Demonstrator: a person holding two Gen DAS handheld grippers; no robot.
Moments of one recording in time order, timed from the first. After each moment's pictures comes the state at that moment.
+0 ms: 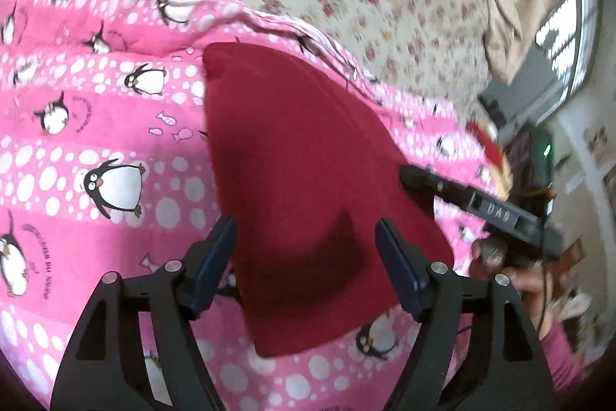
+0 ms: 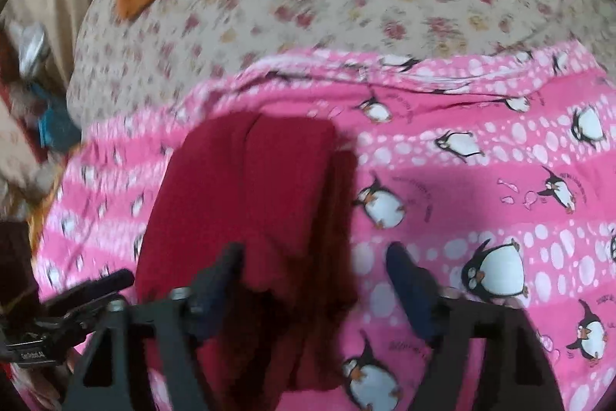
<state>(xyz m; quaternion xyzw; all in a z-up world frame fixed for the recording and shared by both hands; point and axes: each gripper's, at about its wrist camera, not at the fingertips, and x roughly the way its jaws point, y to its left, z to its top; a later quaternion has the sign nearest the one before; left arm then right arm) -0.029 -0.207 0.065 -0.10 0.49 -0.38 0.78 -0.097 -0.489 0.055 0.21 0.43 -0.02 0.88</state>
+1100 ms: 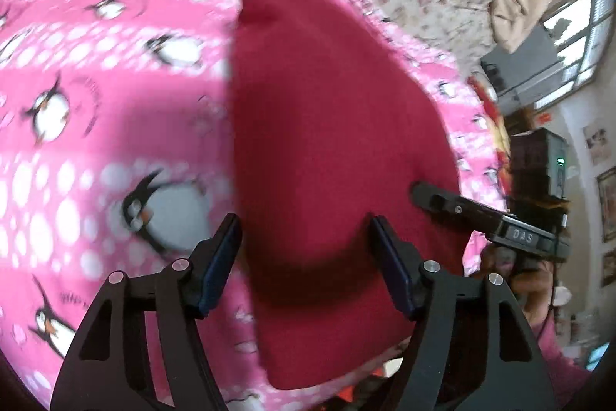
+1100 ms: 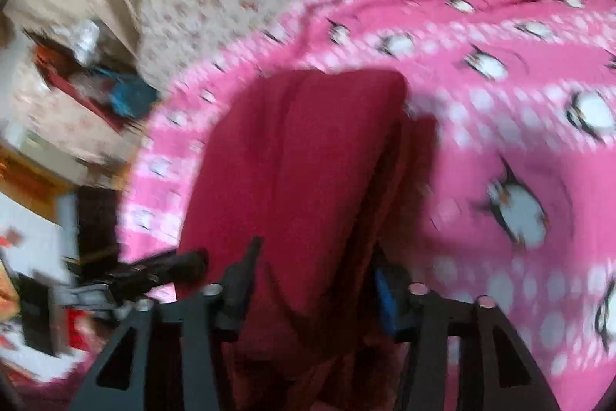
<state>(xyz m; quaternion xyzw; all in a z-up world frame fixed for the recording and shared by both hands) -0.095 -0.143 0.047 -0.08 0.56 -0.37 0.73 -0.167 -0.412 0.042 0.28 0.49 0.11 0.82</state>
